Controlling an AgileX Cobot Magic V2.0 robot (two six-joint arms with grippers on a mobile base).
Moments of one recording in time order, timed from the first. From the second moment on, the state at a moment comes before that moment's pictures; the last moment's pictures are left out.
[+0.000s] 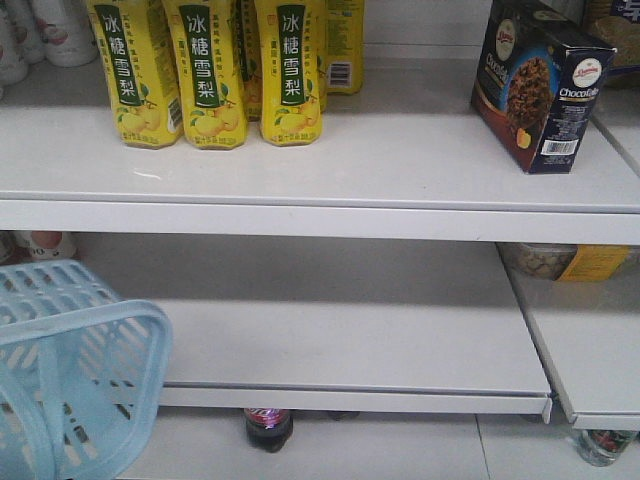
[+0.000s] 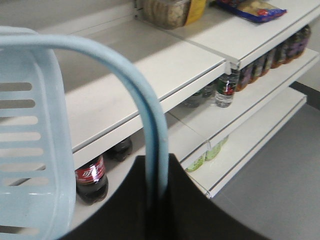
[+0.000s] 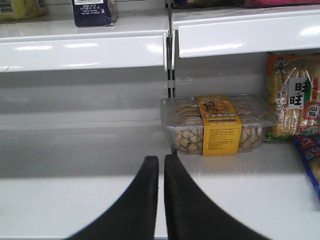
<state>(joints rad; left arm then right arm) -0.48 0.26 -0.19 -0.55 0.50 0.45 0.22 0.02 -0.16 -0.59 0.43 0.64</state>
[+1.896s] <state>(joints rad) 0.00 -0.01 0.03 0.03 0.21 -0.06 0.22 0.02 -0.16 -0.60 0.44 0.65</state>
